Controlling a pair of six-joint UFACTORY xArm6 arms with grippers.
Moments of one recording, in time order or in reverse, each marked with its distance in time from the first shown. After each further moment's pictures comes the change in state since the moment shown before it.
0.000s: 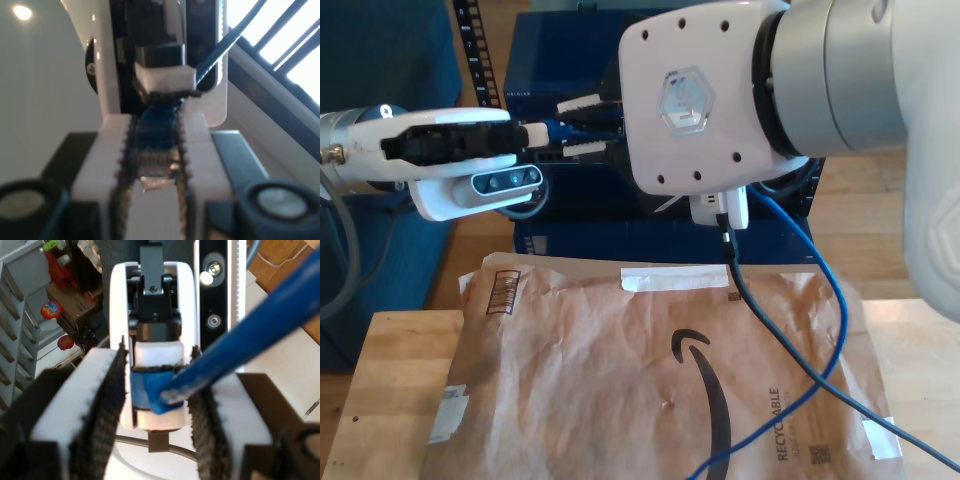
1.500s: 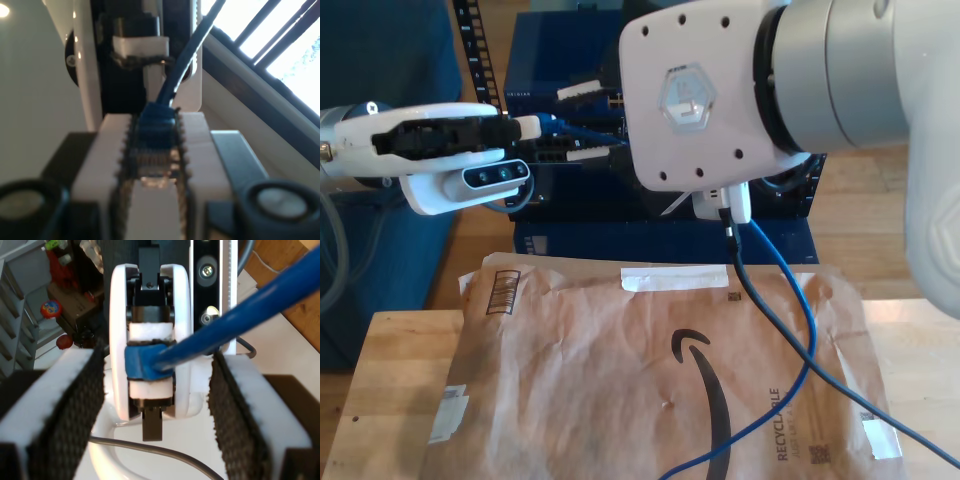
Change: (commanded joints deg) left arm 1.8 0.0 -0.5 0.0 -1.9 -0.4; right arm -0.1 0.1 -0.4 -0.8 -0.1 -1.0
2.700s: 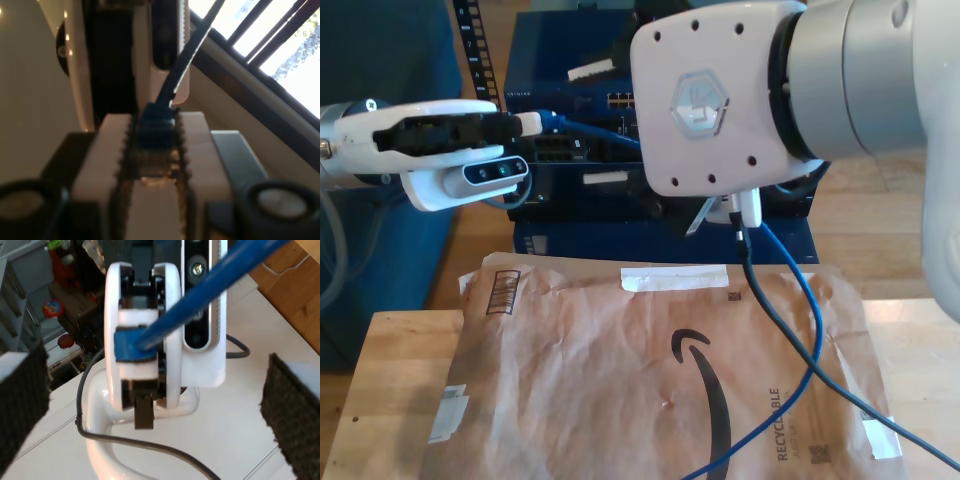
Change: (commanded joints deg) left arm 0.1 0.3 -0.4 -0.1 -1.1 -0.1; right arm -0.3 -1.5 1.1 -0.1 0.2 -0.4
